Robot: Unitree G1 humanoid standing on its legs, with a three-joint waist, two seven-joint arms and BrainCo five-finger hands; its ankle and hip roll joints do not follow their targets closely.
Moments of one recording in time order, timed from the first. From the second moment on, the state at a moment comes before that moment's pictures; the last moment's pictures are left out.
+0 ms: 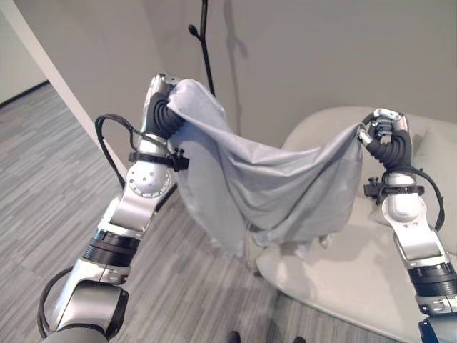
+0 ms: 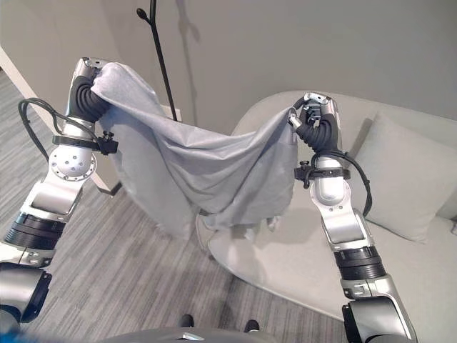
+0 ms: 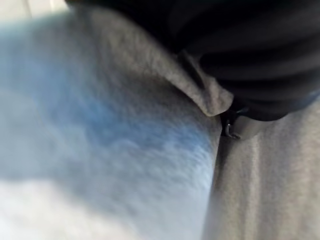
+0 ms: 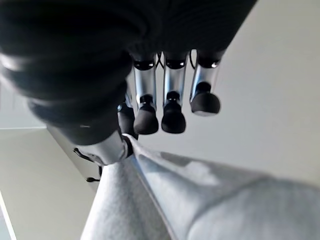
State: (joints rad) left arm -0.58 0.65 -0.17 0.05 0.06 -0.16 0.30; right arm -0.37 -0.54 0.05 -0.01 -0.11 -0.14 -0.31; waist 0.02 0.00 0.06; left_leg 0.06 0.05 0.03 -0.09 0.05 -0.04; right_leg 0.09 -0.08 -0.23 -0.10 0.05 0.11
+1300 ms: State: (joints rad) left arm -0.61 0.63 -0.22 0.05 0.05 -0.18 0.33; right arm -0.36 -0.49 0.06 -0.08 -0.11 -0.14 -0.30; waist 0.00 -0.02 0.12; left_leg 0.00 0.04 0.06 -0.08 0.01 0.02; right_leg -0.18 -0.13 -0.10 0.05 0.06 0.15
